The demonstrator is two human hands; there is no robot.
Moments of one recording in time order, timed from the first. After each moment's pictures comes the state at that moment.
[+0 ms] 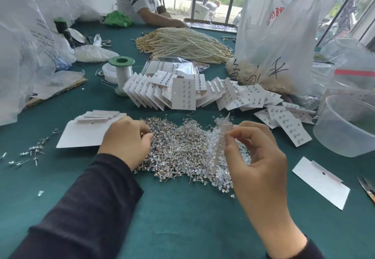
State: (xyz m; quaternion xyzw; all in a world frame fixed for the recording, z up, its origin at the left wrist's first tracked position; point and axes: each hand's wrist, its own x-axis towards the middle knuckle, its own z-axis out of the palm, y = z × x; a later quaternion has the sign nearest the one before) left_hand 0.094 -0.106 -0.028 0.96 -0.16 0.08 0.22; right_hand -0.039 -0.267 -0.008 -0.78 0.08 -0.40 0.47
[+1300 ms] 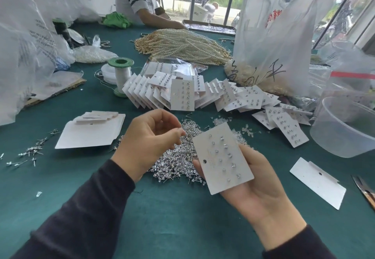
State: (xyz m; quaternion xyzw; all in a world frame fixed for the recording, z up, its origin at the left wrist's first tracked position) left_hand 0.059 -0.129 0.000 0.69 -0.21 -0.10 0.68; right_hand -0.037 -0.274 -0.001 -0.32 0.14 0.03 0.94
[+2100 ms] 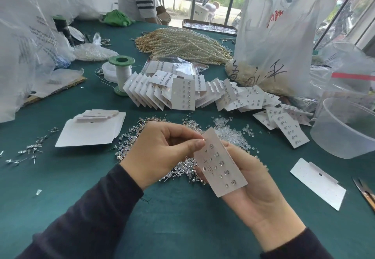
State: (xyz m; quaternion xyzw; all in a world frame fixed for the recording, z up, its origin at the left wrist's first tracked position) left_hand 0.043 -0.135 0.004 0.68 -0.29 -0.14 0.67; right_hand -0.038 -0.271 -0.007 -0.45 0.14 0.01 0.88
